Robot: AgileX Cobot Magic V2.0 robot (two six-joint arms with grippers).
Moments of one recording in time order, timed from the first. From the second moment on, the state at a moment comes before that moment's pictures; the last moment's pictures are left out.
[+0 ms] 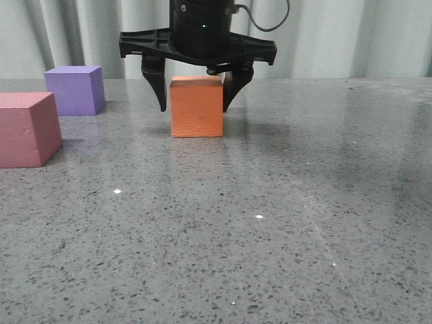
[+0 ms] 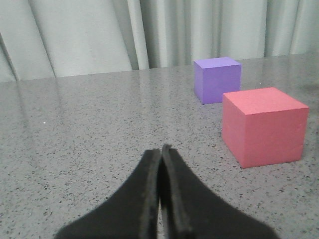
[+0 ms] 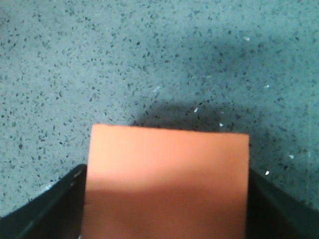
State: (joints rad) left arm -0.06 0.00 0.00 0.20 0.12 -0.13; right arm 0.72 2.05 -1.84 -0.29 0.95 0.77
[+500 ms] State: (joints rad) left arm -0.06 0.00 0.00 0.20 0.12 -0.13; right arm 0.72 1.88 -1.86 -0.39 0.98 0.70
